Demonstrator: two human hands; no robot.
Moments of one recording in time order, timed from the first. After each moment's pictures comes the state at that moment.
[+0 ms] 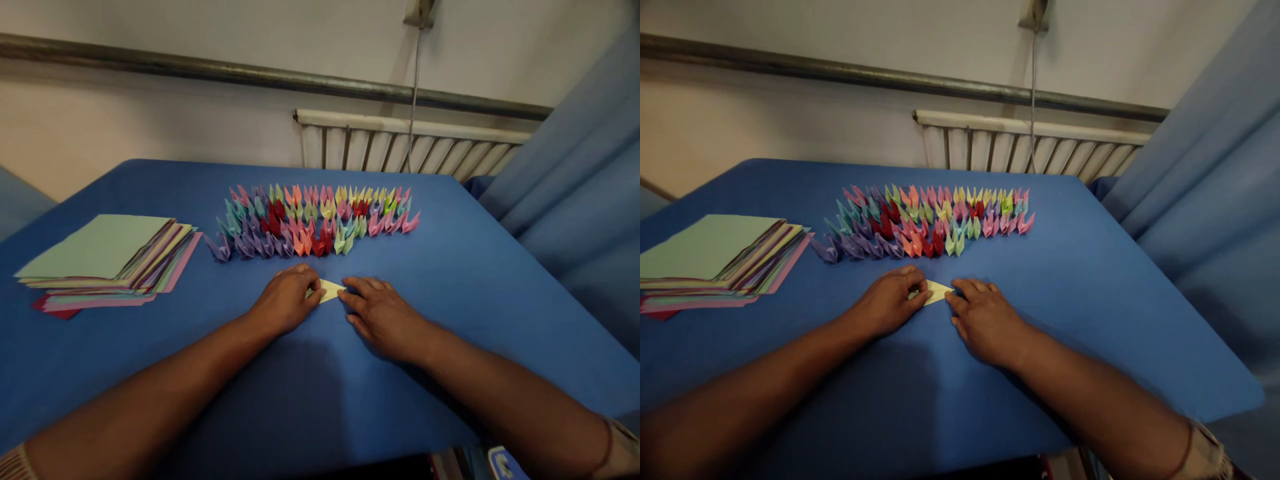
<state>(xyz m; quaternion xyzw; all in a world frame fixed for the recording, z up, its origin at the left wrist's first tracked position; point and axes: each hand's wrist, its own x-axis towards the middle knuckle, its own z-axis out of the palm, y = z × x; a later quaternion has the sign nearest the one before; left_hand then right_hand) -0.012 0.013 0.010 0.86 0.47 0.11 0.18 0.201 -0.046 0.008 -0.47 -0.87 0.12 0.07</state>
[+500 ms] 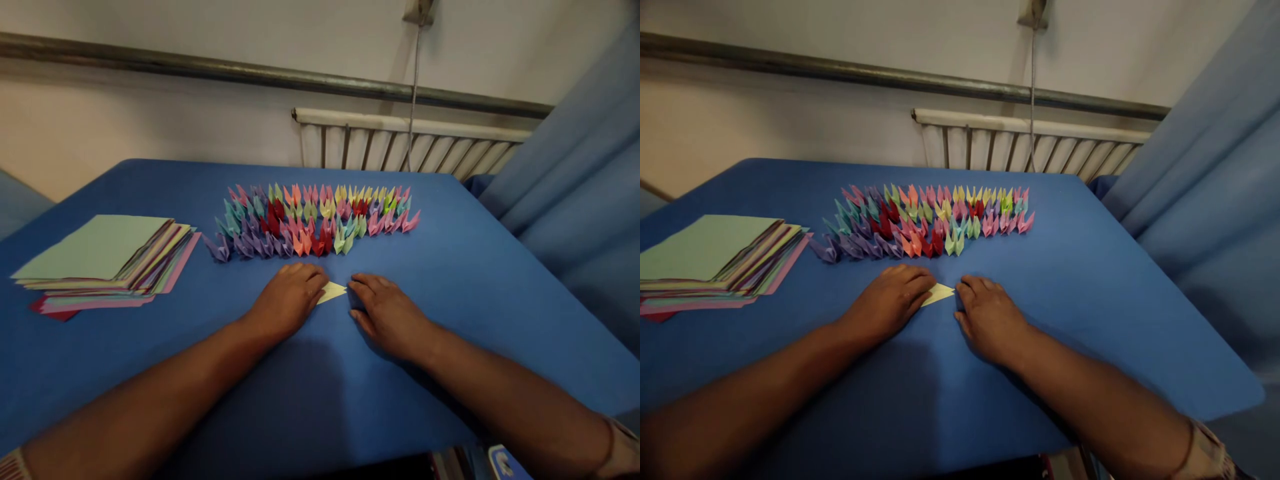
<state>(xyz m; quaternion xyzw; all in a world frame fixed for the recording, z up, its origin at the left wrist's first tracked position) -0.013 0.007 0.016 0.92 0.37 0.08 0.06 0.202 -0.048 0.010 -0.52 -0.84 0.11 0.08</state>
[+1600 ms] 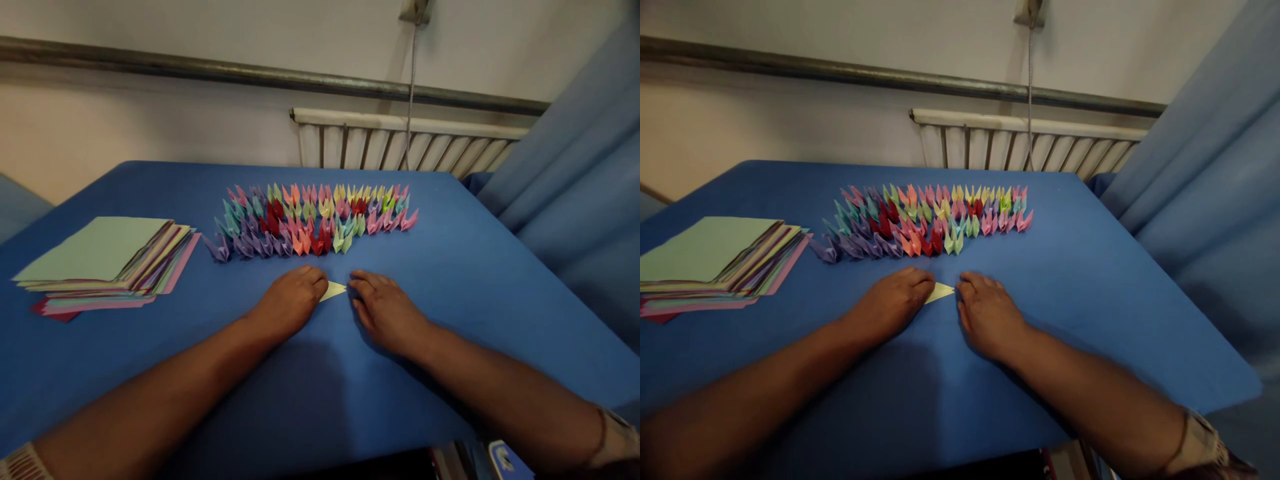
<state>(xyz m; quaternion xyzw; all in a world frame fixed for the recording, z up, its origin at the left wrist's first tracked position) -0.007 0.009 0.019 0.94 0.33 0.00 0.01 0.199 -0.047 0.006 -0.54 -0.83 0.10 0.10</state>
